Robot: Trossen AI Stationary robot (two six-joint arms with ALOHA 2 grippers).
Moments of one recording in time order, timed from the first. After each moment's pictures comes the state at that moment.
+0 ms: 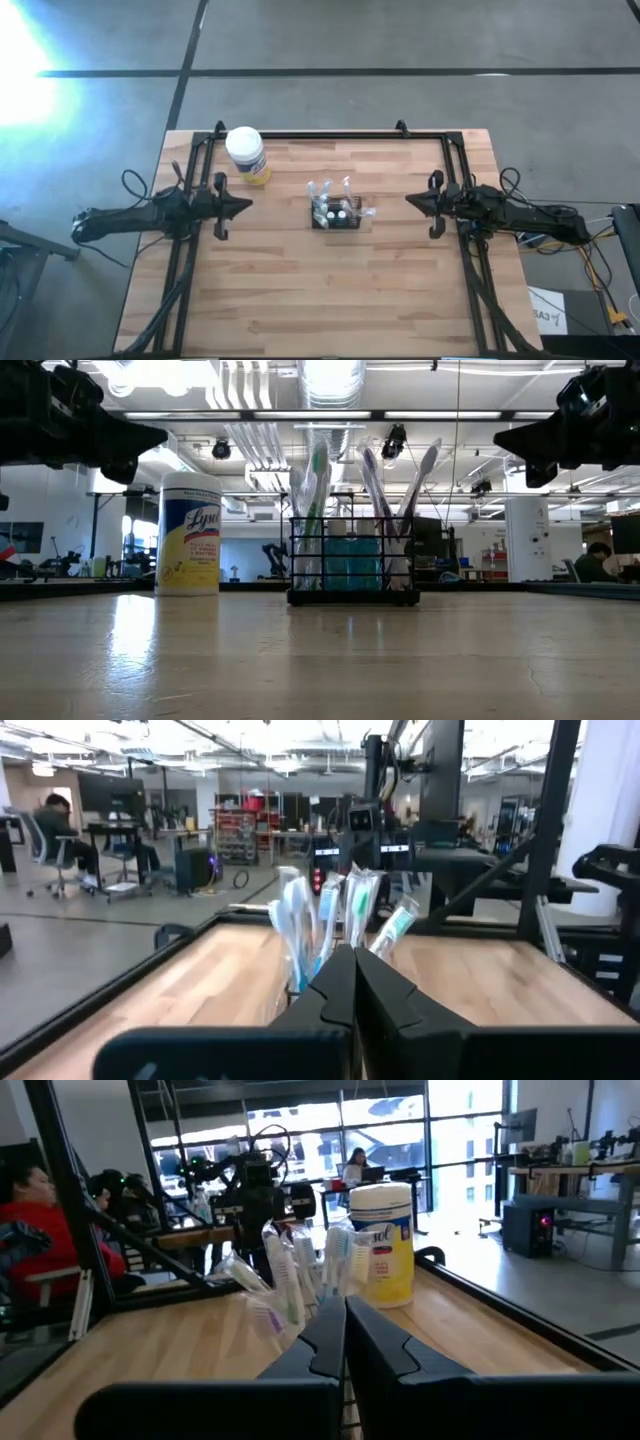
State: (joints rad) left arm 0.09 0.09 0.01 0.16 -0.03 -0.03; right arm -0.12 0.05 0.01 0.14 0.03 0.14
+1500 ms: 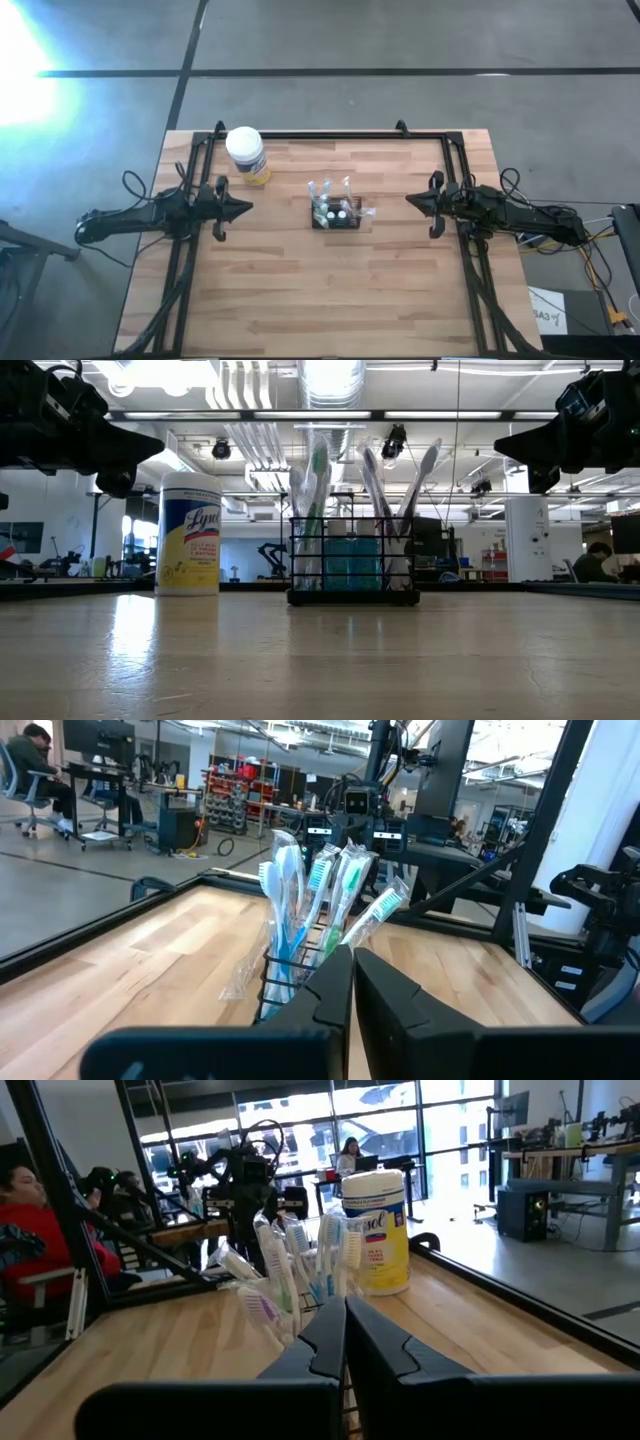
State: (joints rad) left arm 0.09 0.04 0.01 0.04 -0.02 -0.19; right arm -0.12 0.02 0.01 0.08 0.05 0.17
